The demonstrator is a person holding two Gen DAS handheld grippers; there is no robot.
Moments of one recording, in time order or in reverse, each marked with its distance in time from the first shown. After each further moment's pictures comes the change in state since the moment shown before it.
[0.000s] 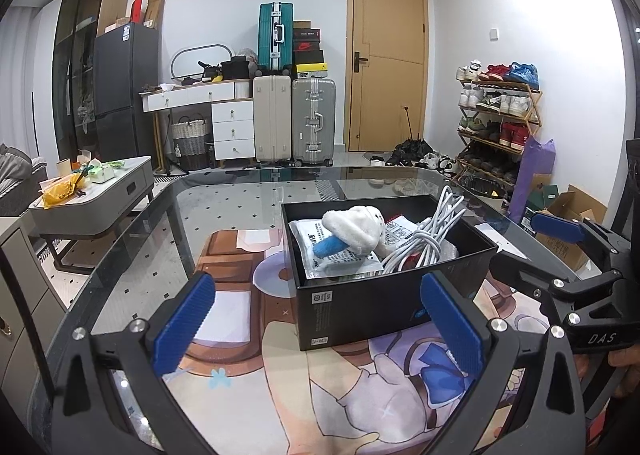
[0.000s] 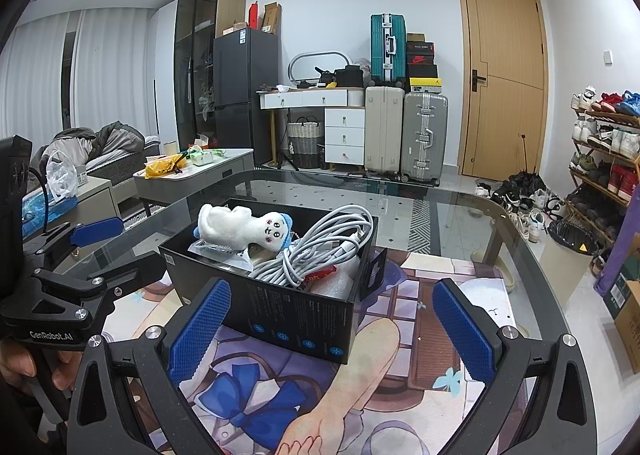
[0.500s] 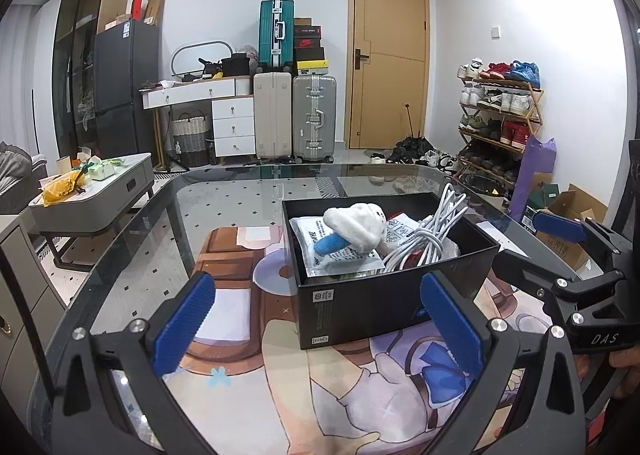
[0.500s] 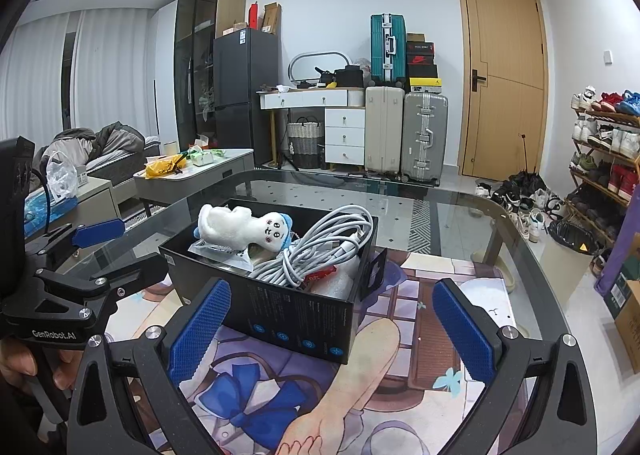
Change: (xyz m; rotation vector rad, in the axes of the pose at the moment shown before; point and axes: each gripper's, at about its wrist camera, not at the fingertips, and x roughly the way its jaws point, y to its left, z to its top) left arm 0.002 0.001 -0.004 -0.003 0.008 0.001; right arm 0.000 0.000 0.000 0.000 0.001 0.000
